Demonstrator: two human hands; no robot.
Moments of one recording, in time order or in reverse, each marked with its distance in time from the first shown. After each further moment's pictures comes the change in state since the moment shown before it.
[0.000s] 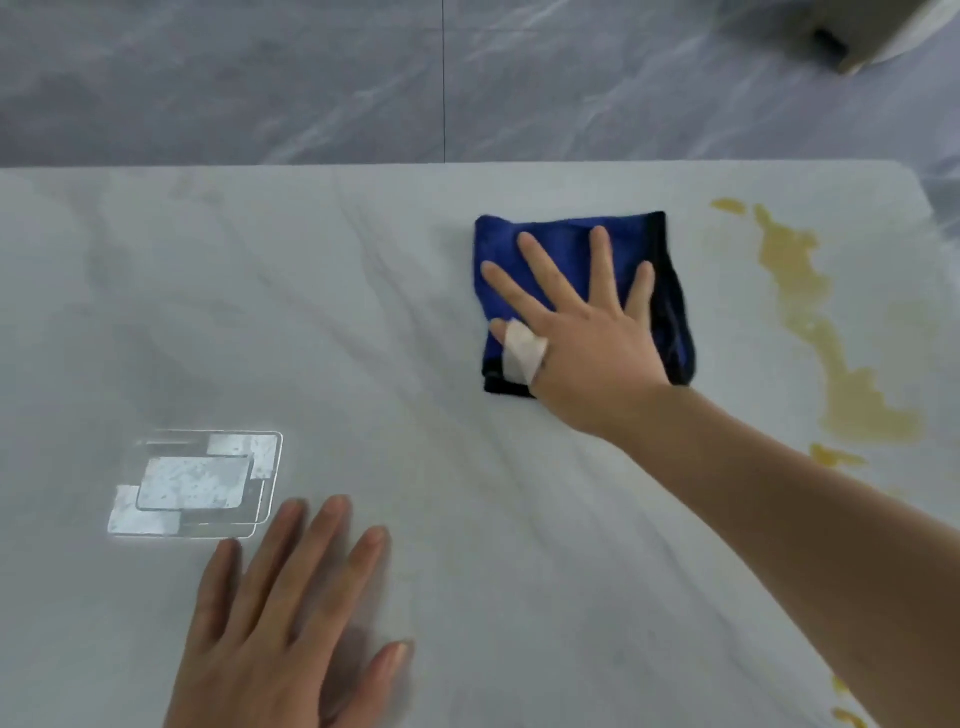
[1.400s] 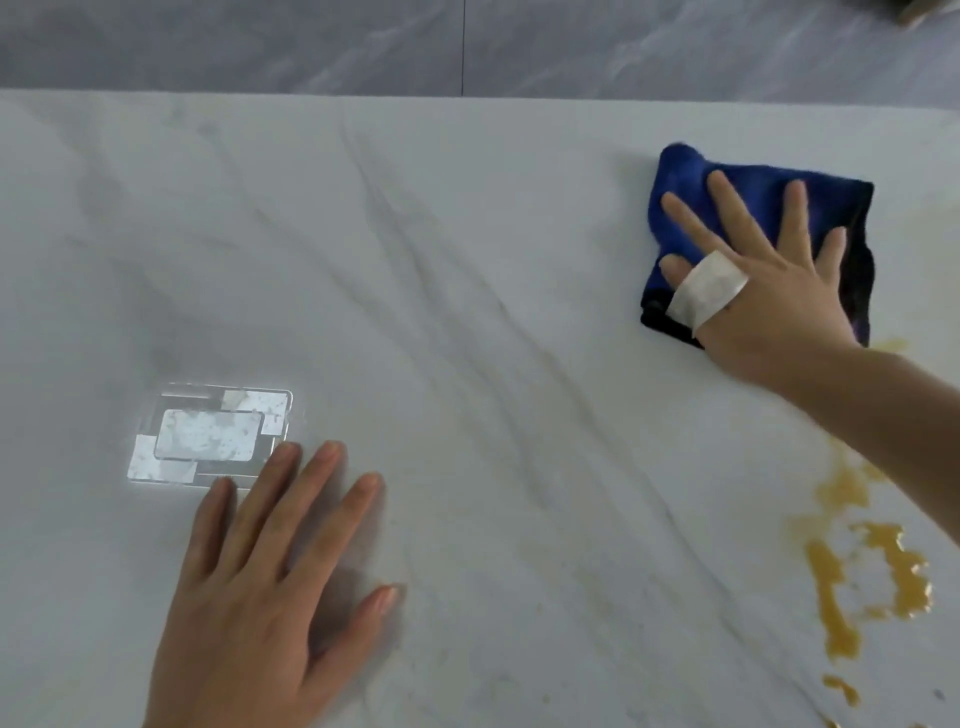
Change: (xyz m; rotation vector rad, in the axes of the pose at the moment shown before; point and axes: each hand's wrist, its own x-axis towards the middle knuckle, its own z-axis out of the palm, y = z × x) left_hand -0.005 -0.004 0.003 0.072 0.047 0.063; right_hand -0.024 0.094 -0.002 -0.009 -0.029 0.203
